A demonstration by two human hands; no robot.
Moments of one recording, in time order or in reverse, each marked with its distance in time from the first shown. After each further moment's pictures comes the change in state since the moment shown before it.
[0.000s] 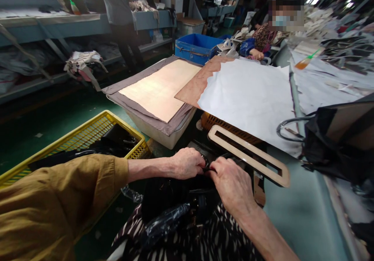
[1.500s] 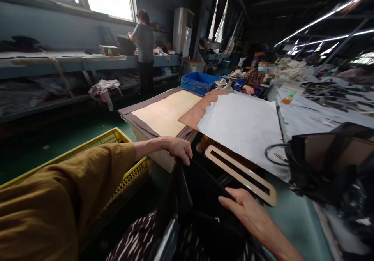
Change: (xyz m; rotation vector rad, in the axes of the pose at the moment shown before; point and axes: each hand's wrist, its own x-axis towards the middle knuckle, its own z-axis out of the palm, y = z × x) left_hand -0.010 -0.021 -0.085 -0.228 -0.345 0.046; right_hand -0.048 0.043 -0.029 0.646 -0.275 0.003
